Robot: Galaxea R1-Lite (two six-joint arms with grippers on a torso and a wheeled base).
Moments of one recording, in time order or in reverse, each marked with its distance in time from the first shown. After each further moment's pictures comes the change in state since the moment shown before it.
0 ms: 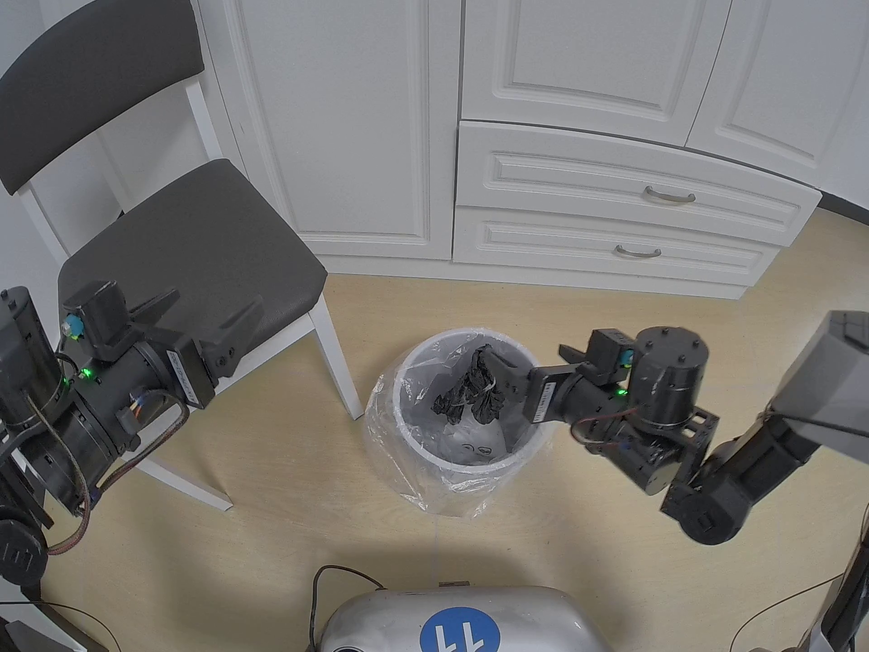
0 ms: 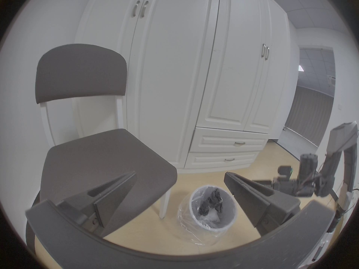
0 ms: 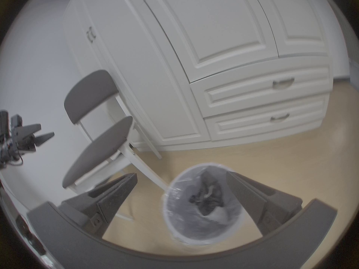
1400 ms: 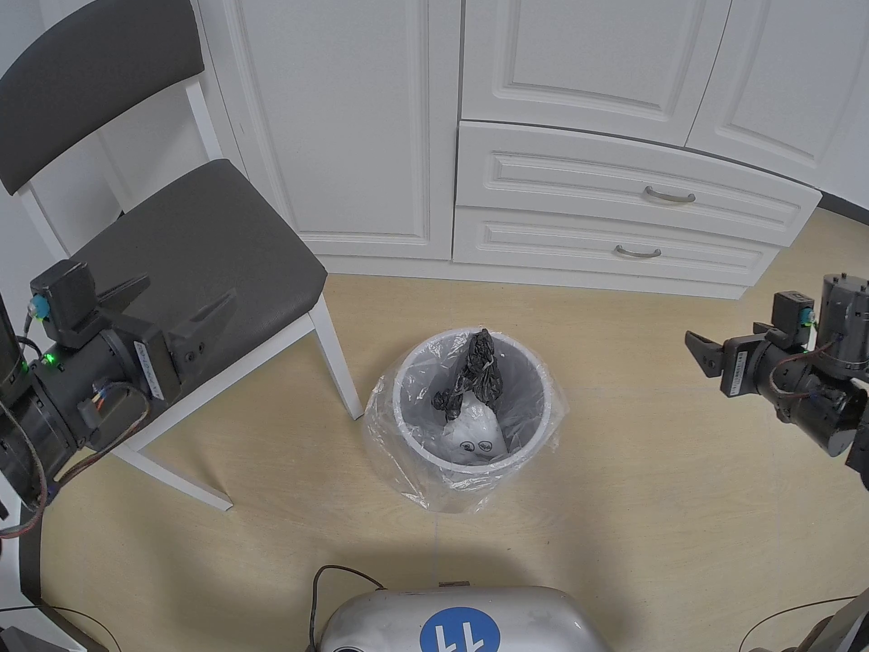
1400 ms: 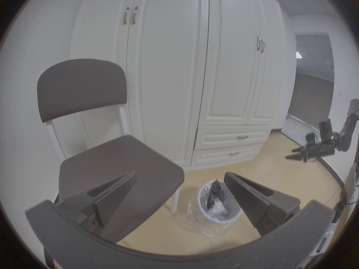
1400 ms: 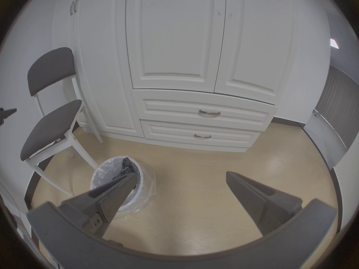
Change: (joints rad) left arm -0.022 -0.134 -0.092 0.262 0.054 0.085; right arm -0.313 -0.586 0.164 0.585 -0.116 -0.252
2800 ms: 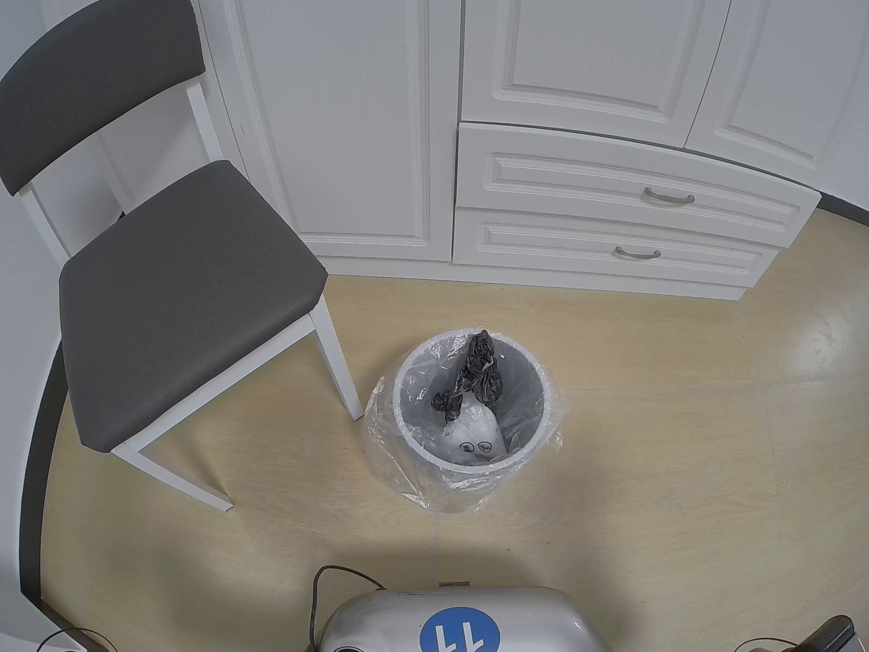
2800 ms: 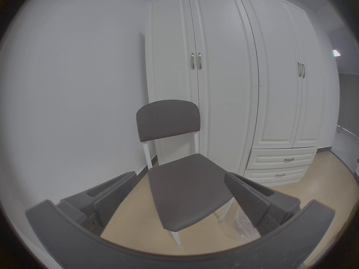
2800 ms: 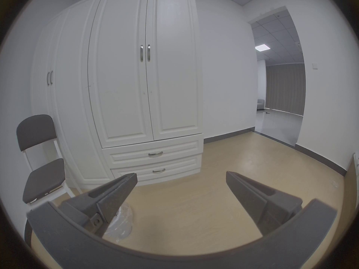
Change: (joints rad) left arm 0.339 -0.724 -0.165 0.737 0.144 -0.027; right arm -0.297 -1.173 0.207 0.587 -0.056 0.126
